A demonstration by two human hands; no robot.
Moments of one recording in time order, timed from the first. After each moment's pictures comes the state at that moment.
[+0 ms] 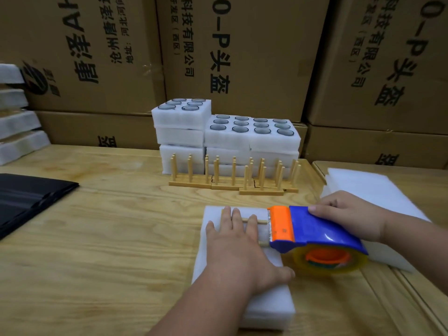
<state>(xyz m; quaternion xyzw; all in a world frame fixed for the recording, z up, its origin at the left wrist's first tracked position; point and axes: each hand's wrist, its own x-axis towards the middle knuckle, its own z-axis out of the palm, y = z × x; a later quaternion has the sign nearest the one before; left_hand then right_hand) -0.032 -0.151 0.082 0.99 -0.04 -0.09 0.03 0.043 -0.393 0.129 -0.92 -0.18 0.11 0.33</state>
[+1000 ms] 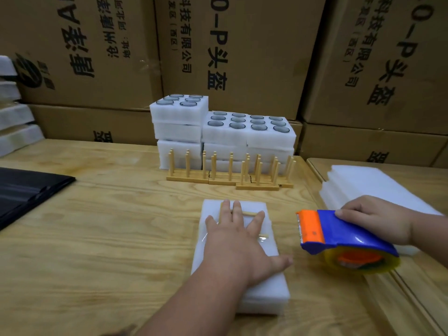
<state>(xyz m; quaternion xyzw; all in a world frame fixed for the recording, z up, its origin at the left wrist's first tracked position) -0.039 -0.149 0.075 0.99 -0.08 -0.06 0.01 0.015 -0.441 0.139 -0.97 -0.13 0.11 0.18</state>
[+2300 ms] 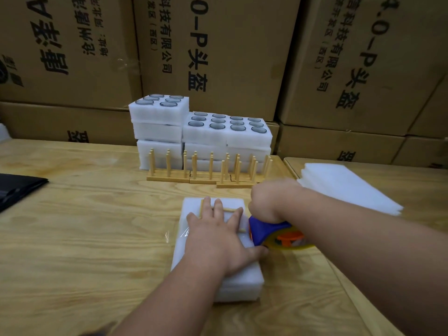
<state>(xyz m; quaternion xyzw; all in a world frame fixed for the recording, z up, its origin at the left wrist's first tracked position) -0.037 -0.150 0.069 1.00 -0.08 -0.03 0.00 0.013 -0.277 0.160 -0.98 -0.09 0.10 -0.17</state>
